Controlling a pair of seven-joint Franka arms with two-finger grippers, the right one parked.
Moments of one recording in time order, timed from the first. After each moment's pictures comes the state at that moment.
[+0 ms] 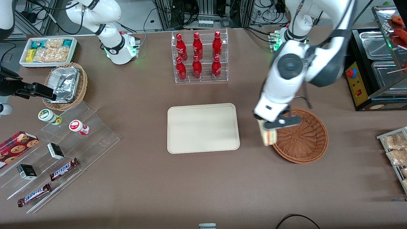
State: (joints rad) arm -0.55 0.26 0.01 -1.74 0.09 1.99 -0.69
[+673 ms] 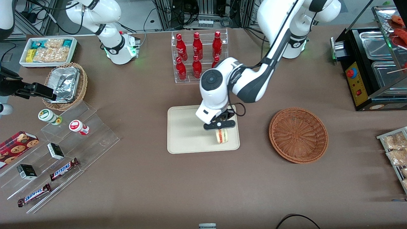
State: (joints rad) arm -0.76 0.62 0.01 -1.43 0.09 1.99 -0.86
